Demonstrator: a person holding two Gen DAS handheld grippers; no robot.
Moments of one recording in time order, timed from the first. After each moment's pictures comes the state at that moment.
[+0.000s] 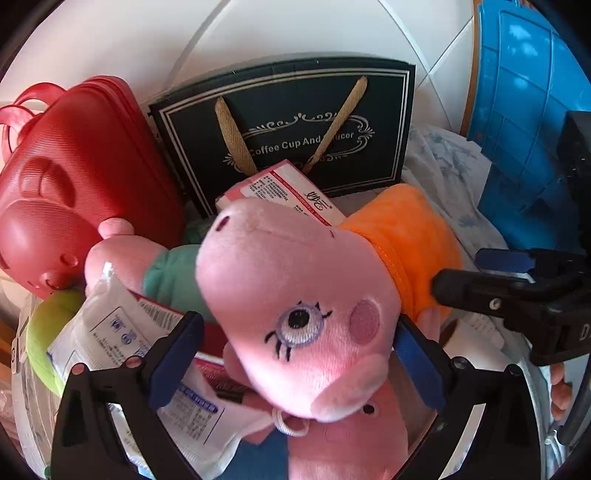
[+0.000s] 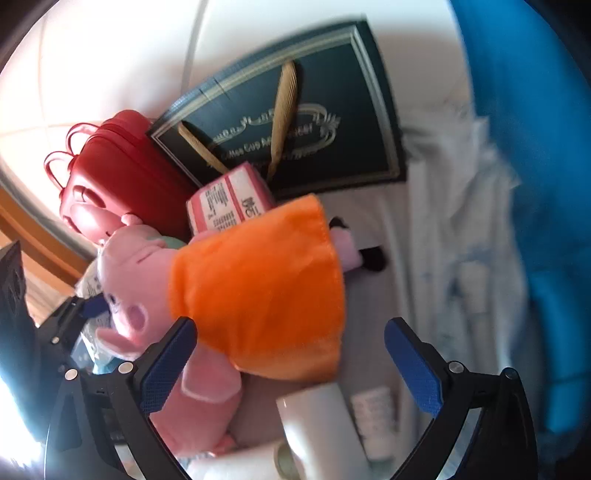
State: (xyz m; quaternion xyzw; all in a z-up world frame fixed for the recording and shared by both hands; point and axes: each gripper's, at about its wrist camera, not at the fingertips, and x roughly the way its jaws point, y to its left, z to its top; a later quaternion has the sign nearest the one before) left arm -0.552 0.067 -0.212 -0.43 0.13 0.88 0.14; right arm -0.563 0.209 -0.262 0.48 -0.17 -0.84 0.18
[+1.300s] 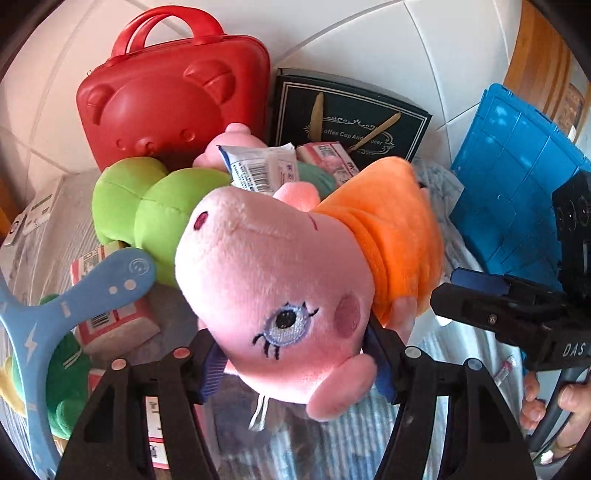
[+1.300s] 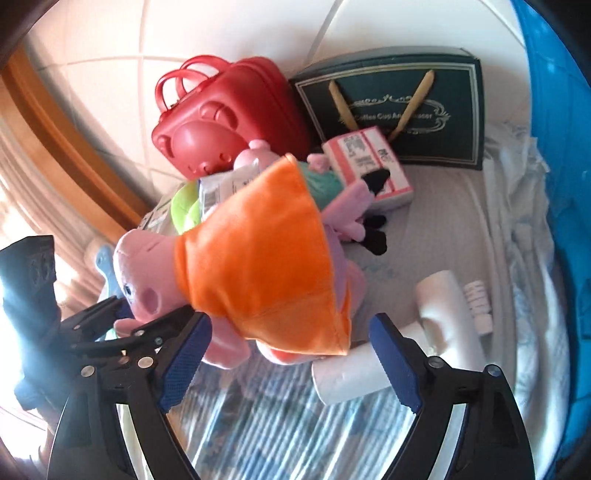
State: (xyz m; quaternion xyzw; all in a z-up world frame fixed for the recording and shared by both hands) left arm -0.417 -0.042 -0.184 -0.45 -0.02 0.89 0.11; right arm -0.440 0.116 -0.195 0.47 -0.10 -0.84 0.27
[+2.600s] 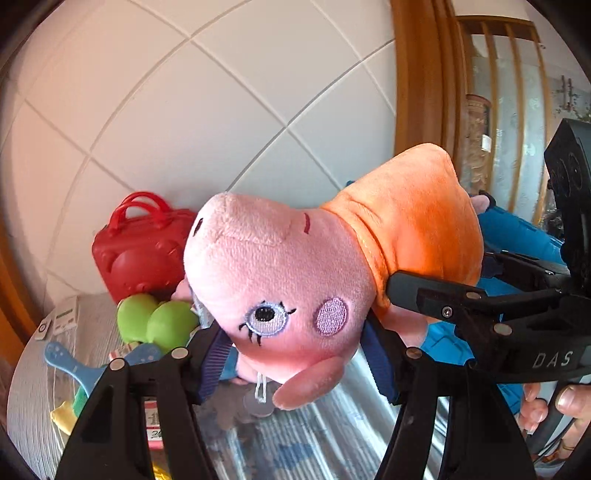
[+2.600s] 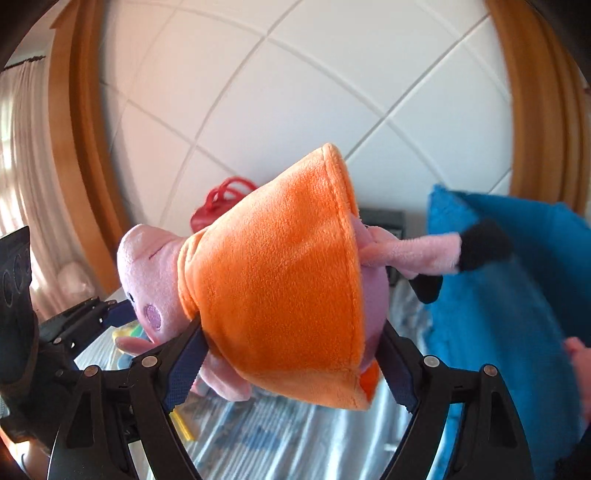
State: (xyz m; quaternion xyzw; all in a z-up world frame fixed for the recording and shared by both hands) left arm -0.238 0.023 -0.016 -0.23 0.04 0.95 0.20; right arm -0.231 0.158 -0.001 0.27 -0.01 -0.95 0.17
